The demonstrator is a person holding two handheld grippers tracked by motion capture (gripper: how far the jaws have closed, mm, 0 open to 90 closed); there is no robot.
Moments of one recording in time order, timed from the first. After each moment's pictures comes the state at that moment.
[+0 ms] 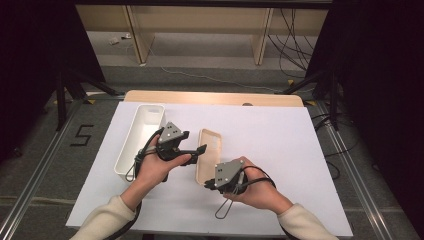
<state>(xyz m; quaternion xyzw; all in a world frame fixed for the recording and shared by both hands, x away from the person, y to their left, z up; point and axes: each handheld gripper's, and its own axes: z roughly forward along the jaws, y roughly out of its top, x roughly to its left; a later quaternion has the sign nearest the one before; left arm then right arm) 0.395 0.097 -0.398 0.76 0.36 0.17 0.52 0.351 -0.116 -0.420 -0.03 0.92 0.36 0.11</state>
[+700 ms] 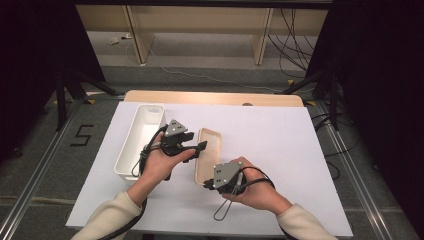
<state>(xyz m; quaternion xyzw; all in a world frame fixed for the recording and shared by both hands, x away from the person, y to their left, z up) 0.408 0.090 -0.402 0.76 0.40 0.15 0.49 0.350 -0.113 -0.420 -0.04 0.92 0.36 0.12</state>
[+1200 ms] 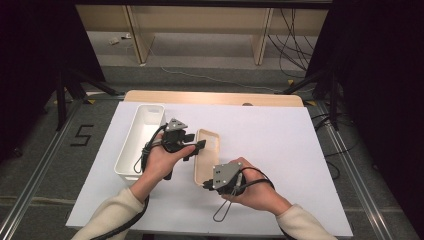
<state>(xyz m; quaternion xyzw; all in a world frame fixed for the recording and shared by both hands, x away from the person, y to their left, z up) 0.418 0.090 -0.406 0.75 0.43 0.12 0.48 0.348 -0.112 -0.420 -0.04 0.92 0.36 0.12</state>
